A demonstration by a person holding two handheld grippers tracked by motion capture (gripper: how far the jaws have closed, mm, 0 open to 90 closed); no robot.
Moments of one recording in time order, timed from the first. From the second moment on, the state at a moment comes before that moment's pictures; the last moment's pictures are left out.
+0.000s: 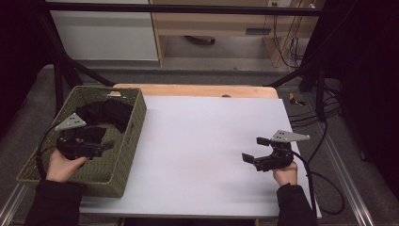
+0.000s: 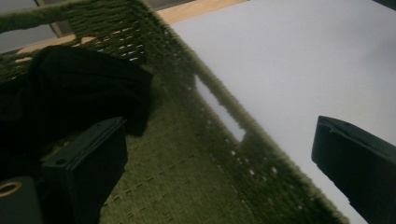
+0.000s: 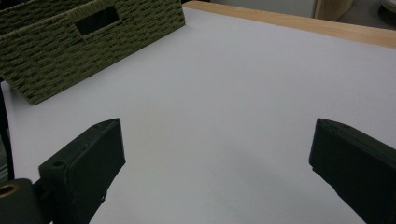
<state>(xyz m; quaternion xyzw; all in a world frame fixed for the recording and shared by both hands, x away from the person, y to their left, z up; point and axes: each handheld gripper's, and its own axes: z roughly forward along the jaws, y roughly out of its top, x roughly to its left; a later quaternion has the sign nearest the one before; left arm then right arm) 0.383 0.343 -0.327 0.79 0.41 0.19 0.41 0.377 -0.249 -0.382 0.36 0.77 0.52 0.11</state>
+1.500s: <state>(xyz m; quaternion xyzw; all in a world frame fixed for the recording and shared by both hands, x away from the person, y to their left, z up) 0.416 0.416 -0.380 0.74 0.58 0.21 0.26 0.378 -0.246 -0.384 0.36 0.77 0.51 0.11</state>
